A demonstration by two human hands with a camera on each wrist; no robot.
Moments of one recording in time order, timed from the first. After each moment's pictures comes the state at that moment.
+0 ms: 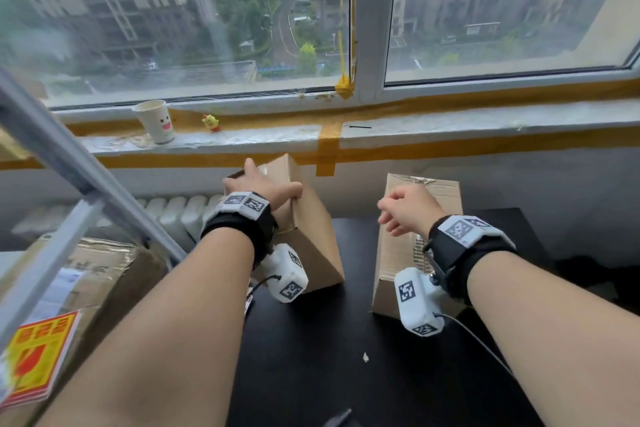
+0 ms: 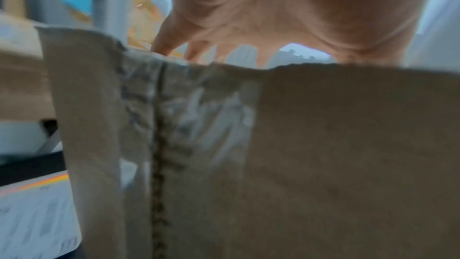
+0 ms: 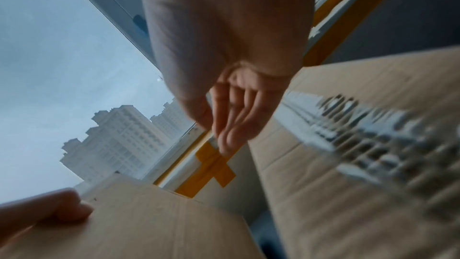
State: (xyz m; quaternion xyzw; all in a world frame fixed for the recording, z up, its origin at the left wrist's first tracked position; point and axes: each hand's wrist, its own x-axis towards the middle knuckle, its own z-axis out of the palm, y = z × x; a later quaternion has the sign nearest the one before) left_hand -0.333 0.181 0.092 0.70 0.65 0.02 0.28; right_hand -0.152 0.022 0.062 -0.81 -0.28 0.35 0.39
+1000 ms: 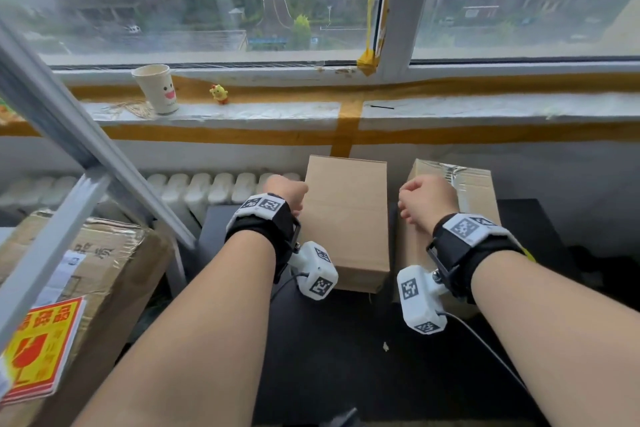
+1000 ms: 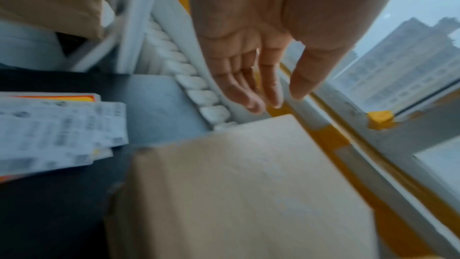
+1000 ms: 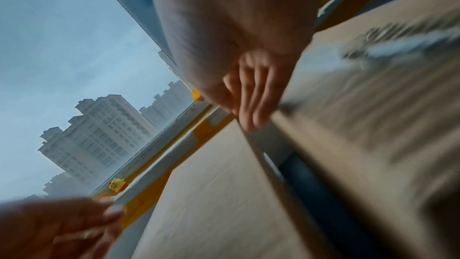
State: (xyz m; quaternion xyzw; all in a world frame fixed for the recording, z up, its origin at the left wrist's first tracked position) left_hand -0.340 0.197 0.047 0.59 0.59 0.06 0.54; right_hand -0.176 0.052 0.045 -0.89 -0.21 0.23 0.32
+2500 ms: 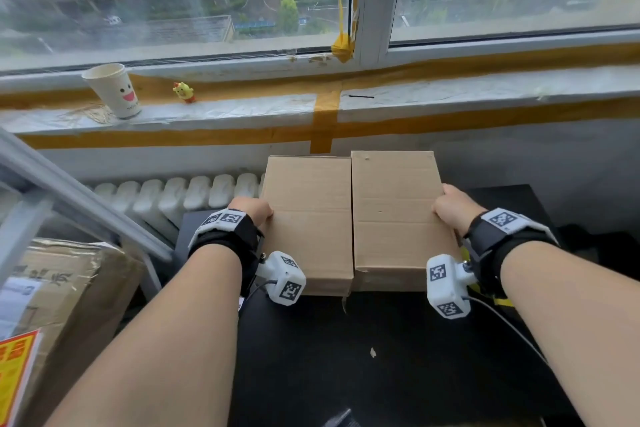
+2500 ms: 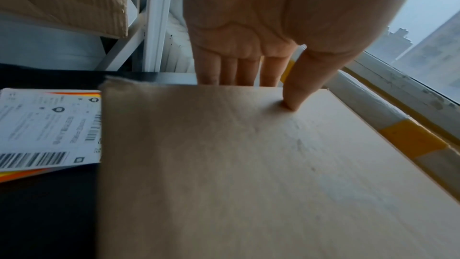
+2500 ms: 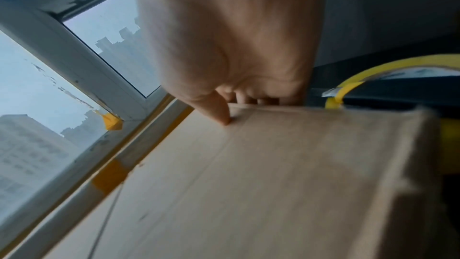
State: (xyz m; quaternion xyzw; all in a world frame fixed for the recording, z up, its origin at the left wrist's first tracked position) left_hand -0.334 0.225 0.006 0.69 0.63 -0.10 0.33; right_hand -0.077 0.024 -0.014 -0.88 -0.19 0.34 0.26
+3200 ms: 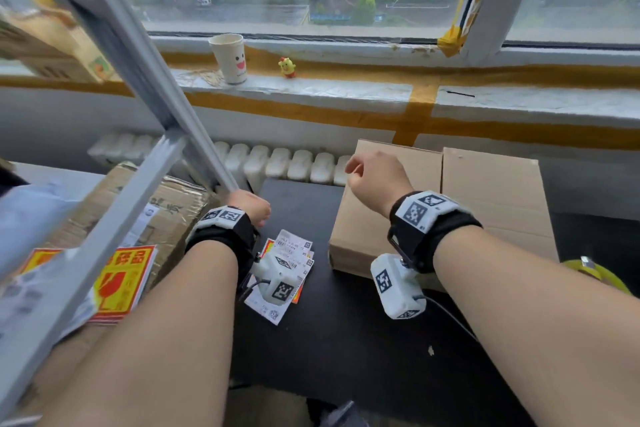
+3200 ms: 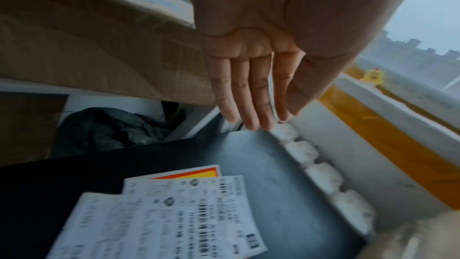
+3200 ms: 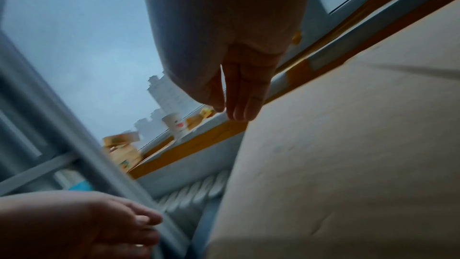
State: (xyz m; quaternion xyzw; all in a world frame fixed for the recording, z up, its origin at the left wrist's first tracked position) left_hand -0.485 0.236 -0.001 0.57 0.69 0.10 0.44; right_hand -0.280 0.146 0.047 -0.77 -0.56 0.19 0.22
